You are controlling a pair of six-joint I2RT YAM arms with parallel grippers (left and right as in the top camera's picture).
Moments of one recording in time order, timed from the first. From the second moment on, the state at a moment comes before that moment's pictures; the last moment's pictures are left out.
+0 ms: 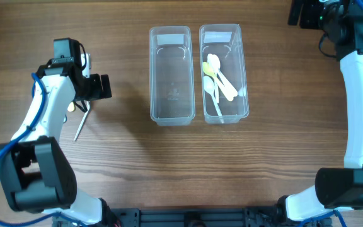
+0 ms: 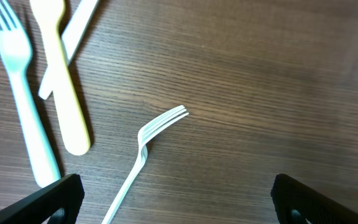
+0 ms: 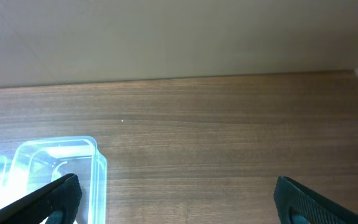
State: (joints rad) left arm 0.10 1.74 1.24 -0.80 -0.05 -0.05; right arm -0.05 1.71 1.88 -0.85 0.05 -0.02
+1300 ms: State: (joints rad) left arm 0.11 1.90 1.15 -0.70 -0.04 0.04; right arm -0.05 1.71 1.88 -0.85 0.05 -0.02
